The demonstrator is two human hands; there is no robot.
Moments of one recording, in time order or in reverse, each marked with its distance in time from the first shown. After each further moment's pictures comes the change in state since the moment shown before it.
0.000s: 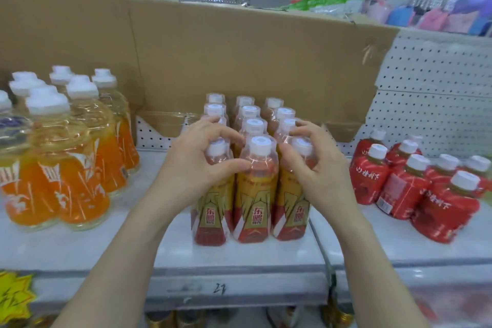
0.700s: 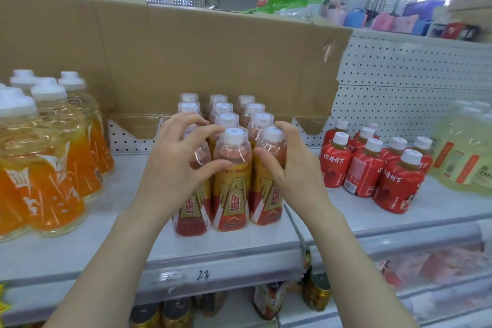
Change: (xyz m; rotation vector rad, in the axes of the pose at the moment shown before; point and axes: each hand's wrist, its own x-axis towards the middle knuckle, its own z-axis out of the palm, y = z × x) left_hand -0.012 -0.001 0.013 0.253 0.122 0.257; right_hand -0.024 0.010 -0.005 -0.235 -0.005 -0.024
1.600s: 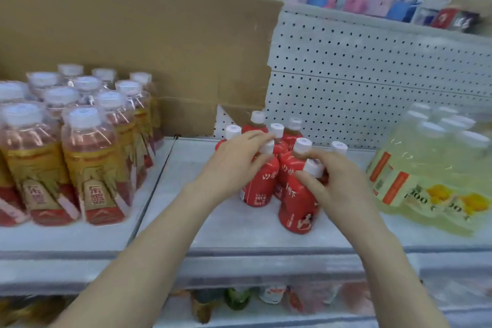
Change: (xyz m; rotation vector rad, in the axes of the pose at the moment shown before) left_hand 0.094 0.202 0.282 -0.057 -0.348 -0.085; right_hand 0.010 0.256 -0.210 -0.230 -0.121 0.015
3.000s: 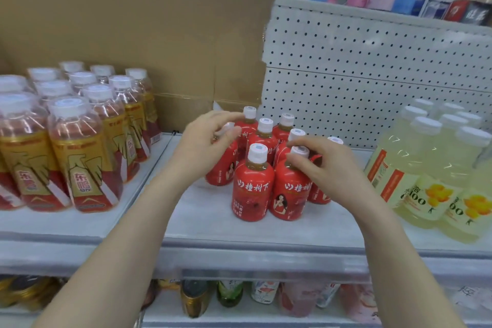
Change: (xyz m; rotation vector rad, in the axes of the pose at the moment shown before) left_hand -0.007 0.003 -0.018 -0.224 0.218 -0.201; right_hand 0.029 0.030 -0.013 0.237 -0.182 -0.063
